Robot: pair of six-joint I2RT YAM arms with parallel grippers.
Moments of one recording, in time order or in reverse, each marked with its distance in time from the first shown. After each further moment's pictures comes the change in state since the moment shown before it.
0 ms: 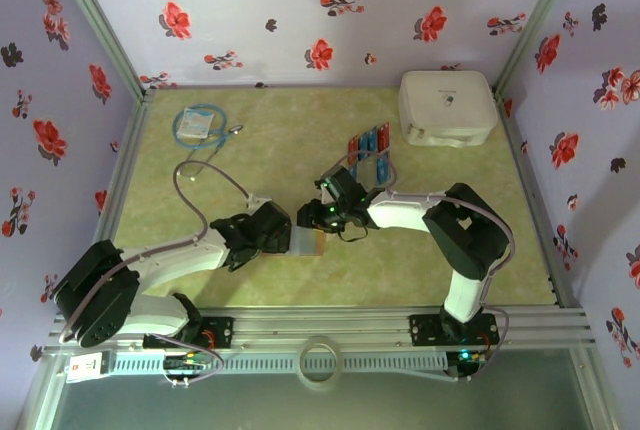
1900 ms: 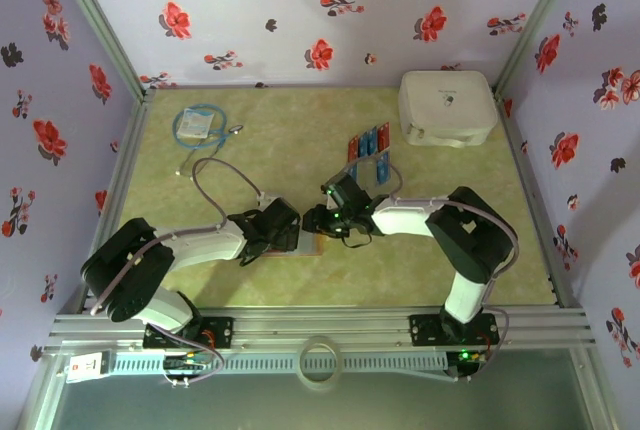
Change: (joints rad) left arm 0.019 0.187 0.039 0.122 0.031 0.044; right arm 0.008 -0.027 -0.082 0.065 0.042 0.034
